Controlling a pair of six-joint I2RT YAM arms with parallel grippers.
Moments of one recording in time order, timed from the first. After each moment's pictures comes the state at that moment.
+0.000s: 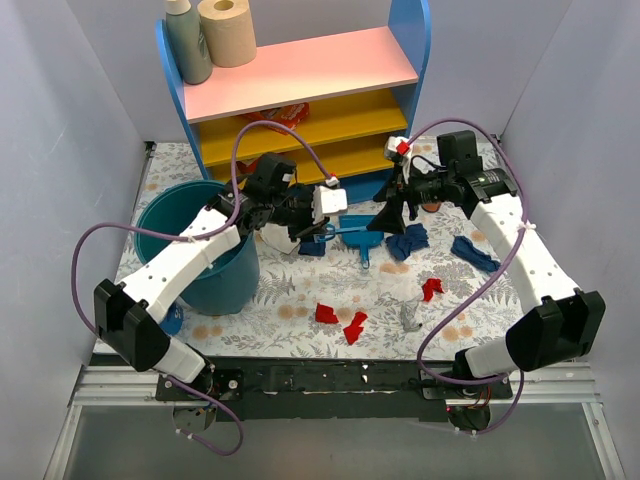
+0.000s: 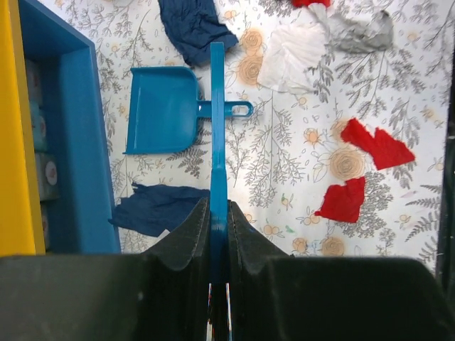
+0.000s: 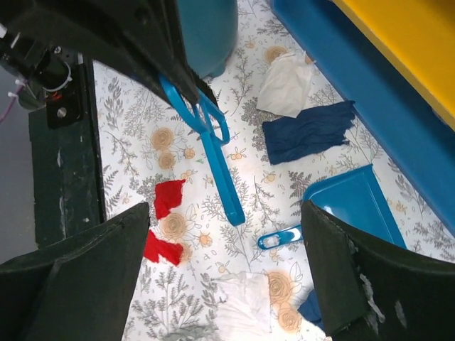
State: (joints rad) left arm -0.66 1.47 1.42 -0.67 0.53 0.72; right arm 0.30 1.43 1.45 -0.78 -0.98 -0.45
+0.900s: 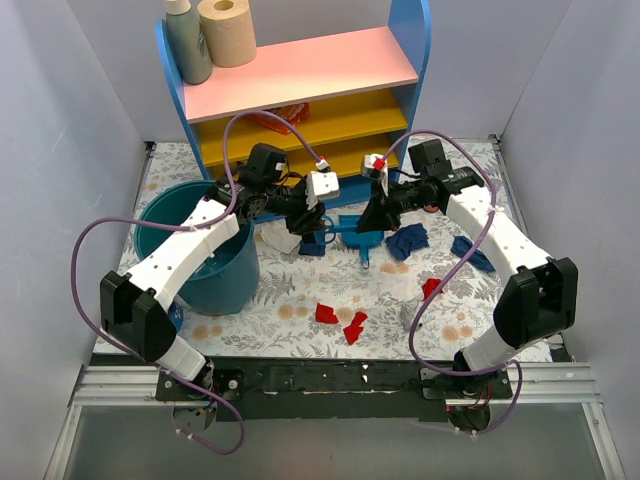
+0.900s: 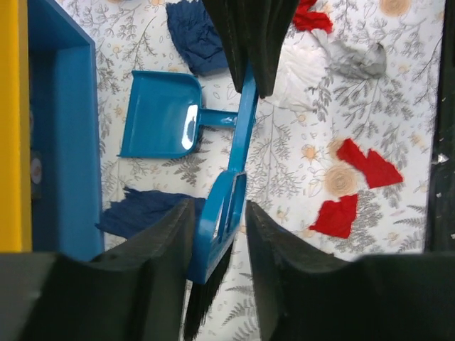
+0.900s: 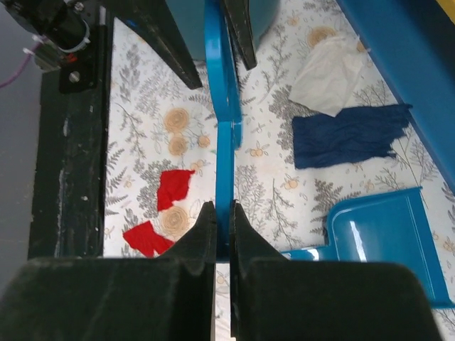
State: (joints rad) left arm -0.57 1.53 1.49 -0.69 0.67 0.64; right arm 0.36 1.57 1.42 -0.79 -1.06 -0.64
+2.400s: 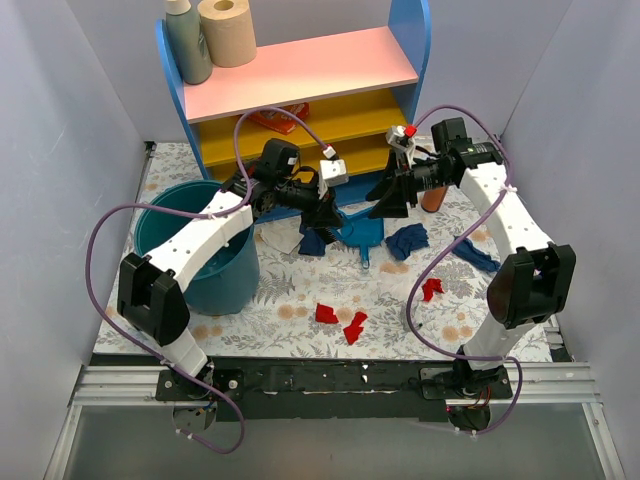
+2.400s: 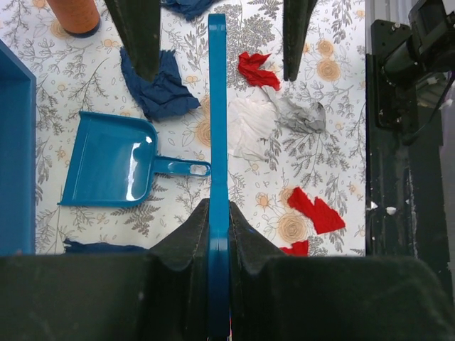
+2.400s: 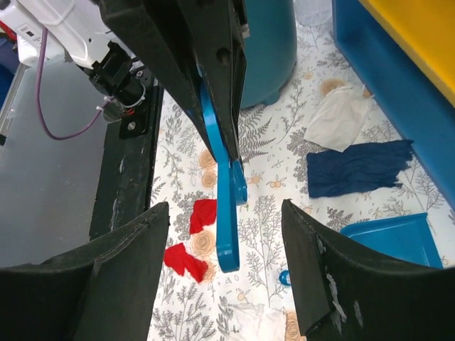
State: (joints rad) left arm -0.57 1.64 1.52 -0.55 0.83 0.43; right arm 0.23 1.69 1.65 -1.00 -1.31 -0.68
